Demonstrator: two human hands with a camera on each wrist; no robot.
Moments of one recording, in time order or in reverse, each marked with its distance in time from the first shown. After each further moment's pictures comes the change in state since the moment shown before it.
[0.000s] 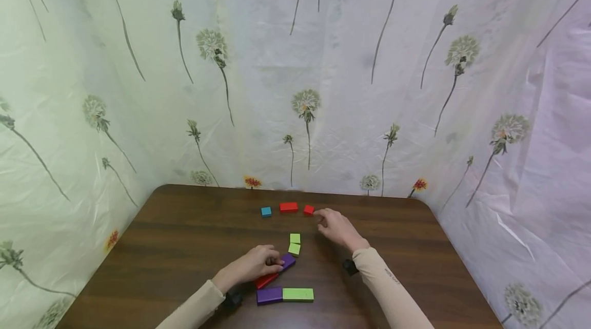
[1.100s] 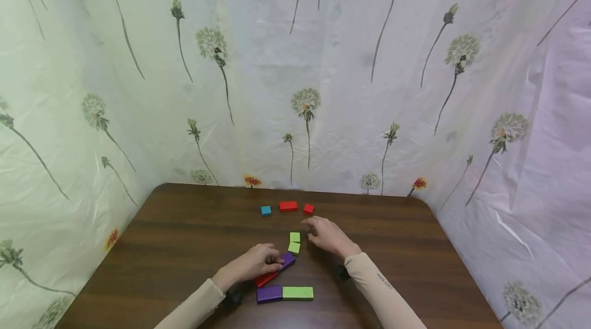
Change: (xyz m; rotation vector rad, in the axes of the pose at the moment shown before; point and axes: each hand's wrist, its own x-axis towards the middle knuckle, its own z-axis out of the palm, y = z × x) left_hand 0.003 -0.005 0.002 0.014 0.001 0.027; right_hand -0.006 -0.025 0.019 -0.033 -0.082 -0.091
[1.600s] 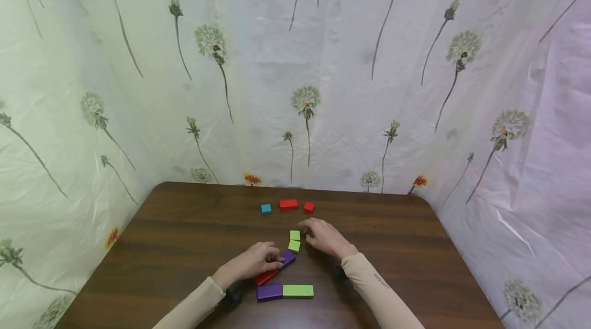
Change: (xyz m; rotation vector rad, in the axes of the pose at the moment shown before) left_hand 0.000 0.001 -0.001 0.016 0.013 -0.012; right_hand 0.000 0.000 0.013 0.028 -0.028 -0.029
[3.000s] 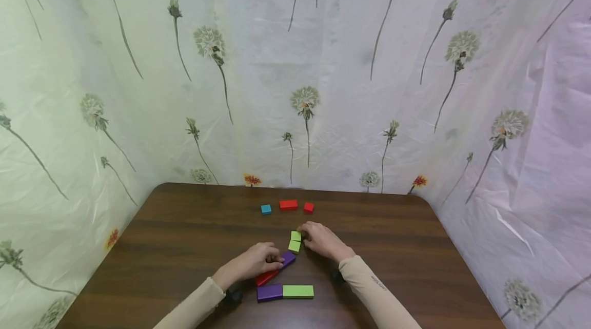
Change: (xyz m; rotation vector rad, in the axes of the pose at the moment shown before) left_hand 0.001 0.001 0.000 -0.017 -0.019 -0.017; right_hand -0.001 -0.006 0.006 -0.038 -0.039 -0.013
